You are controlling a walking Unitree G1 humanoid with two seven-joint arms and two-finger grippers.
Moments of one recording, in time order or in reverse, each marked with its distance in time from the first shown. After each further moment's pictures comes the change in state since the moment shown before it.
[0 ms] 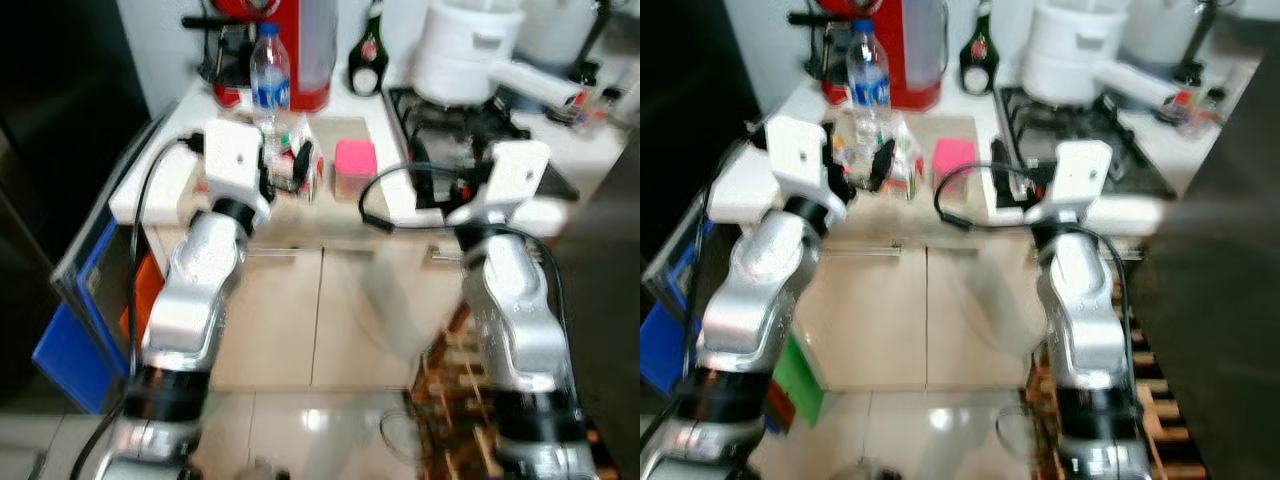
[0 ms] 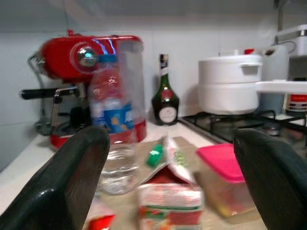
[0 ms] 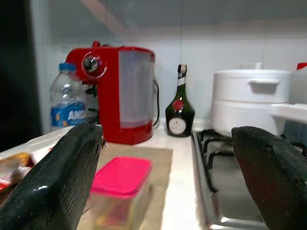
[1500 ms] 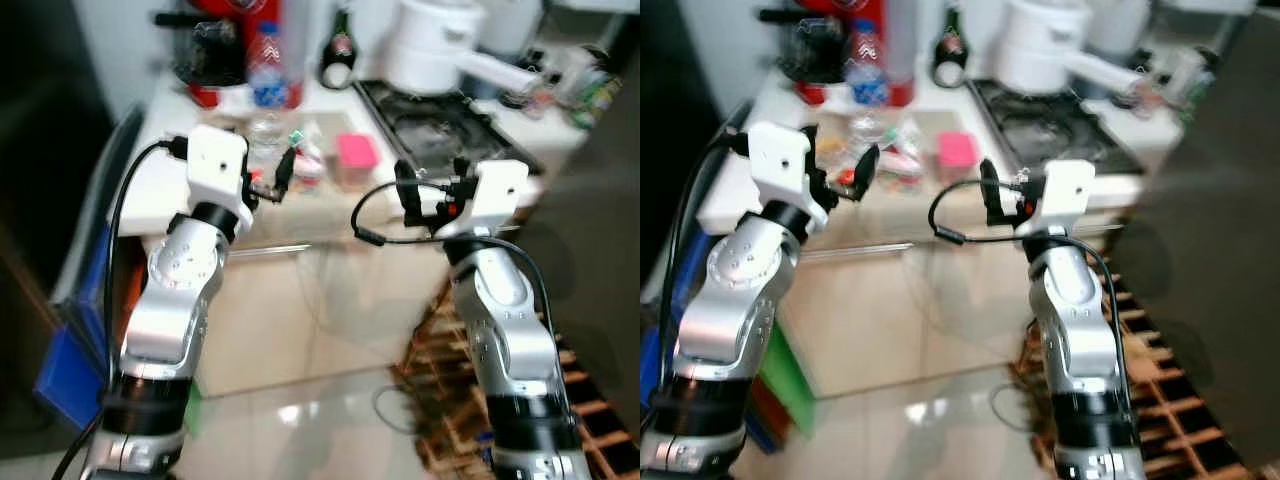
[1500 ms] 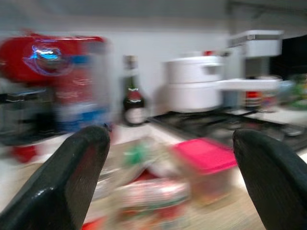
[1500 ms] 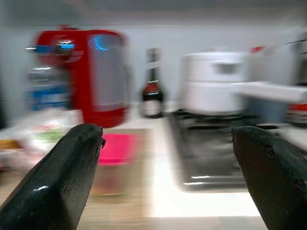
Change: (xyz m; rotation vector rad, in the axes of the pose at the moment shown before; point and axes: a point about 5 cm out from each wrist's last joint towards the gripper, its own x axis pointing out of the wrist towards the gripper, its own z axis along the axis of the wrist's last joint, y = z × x) left arm -0.008 0.001 0.000 0.026 0.021 -0.032; right arm -0.005 -0.006 -0.015 0.028 0.066 0.000
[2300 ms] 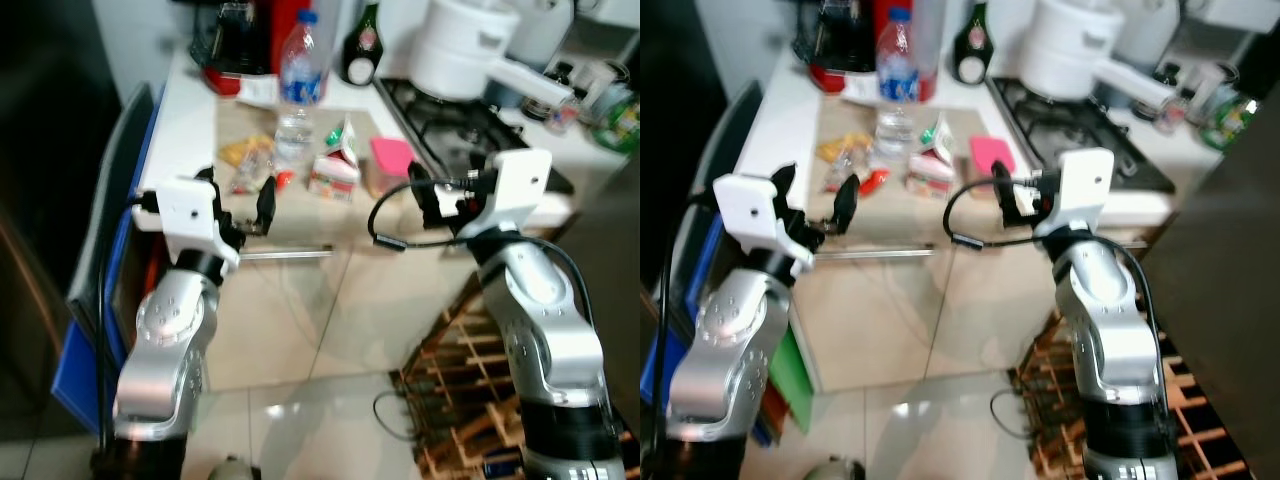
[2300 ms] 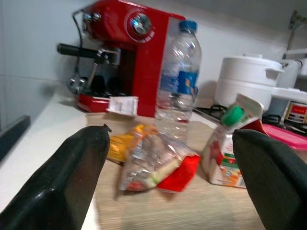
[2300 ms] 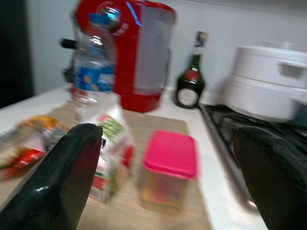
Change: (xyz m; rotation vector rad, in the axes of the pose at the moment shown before) left arm -0.034 0.001 -0.017 -0.133 -0.006 0.073; right arm 0.001 -0.010 0.020 -0.052 0.069 0.048
